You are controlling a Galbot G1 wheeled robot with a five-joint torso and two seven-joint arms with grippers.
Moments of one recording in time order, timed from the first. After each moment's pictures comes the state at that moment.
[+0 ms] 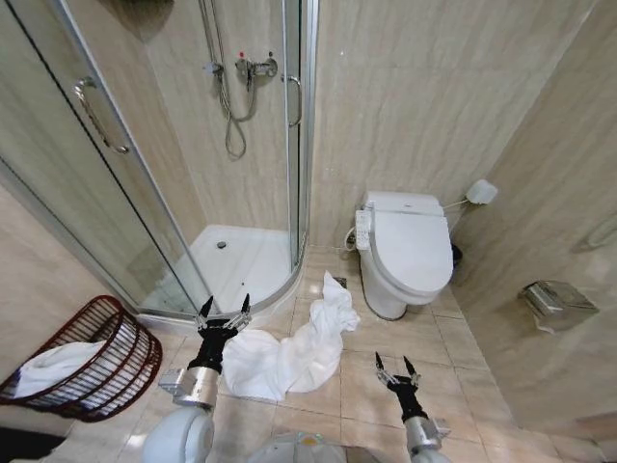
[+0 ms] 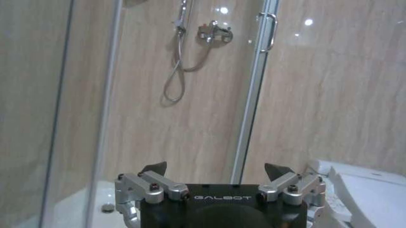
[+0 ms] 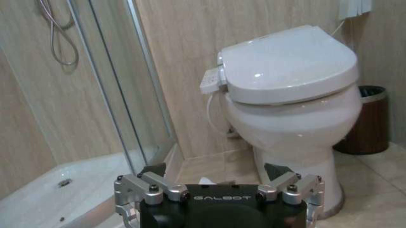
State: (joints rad) left arm 1.76 -1.61 -0.64 -2.29 -0.22 0.00 0.13; right arm -1.63 1.43 0.60 1.59 0.44 0.36 -0.19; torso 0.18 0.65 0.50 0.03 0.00
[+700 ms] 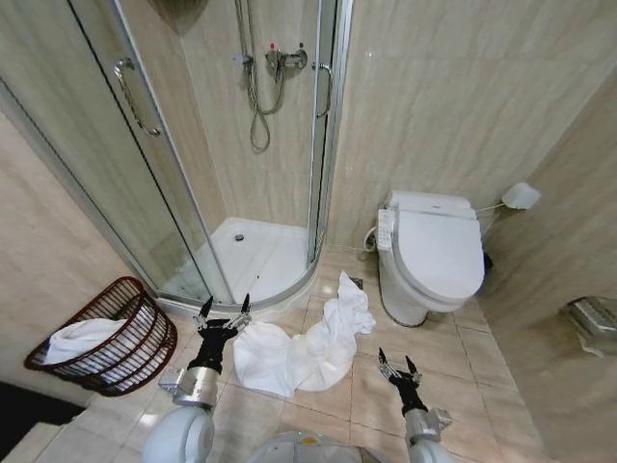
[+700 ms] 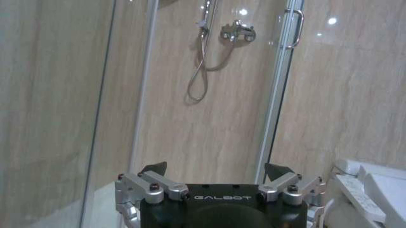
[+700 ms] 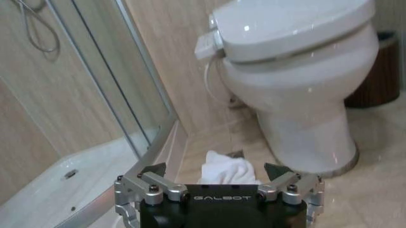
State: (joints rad) left arm 1.76 -1.61 -0.64 -2.29 -0.22 0.00 0.13; right arm -1.60 1.42 0.57 1.61 0.58 0.21 -0.10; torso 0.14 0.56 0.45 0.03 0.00
